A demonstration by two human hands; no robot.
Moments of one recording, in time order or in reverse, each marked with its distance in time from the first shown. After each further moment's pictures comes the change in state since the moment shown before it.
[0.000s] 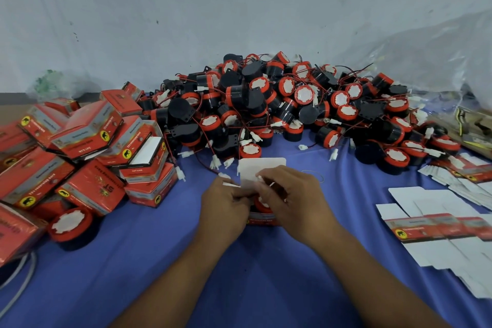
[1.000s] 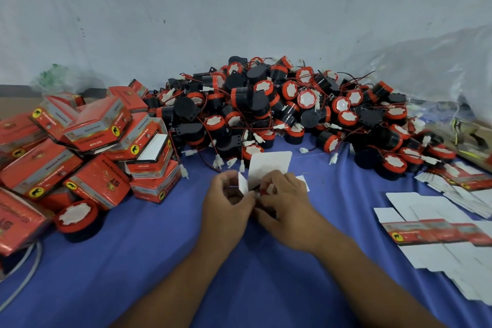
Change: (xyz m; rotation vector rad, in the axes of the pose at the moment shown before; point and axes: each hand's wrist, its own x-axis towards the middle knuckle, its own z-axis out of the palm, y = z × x) left_hand -0.014 -0.002 0.005 -0.484 0.161 -0.159; right_hand -0.009 0.008 0.007 -0.205 -0.347 -0.042
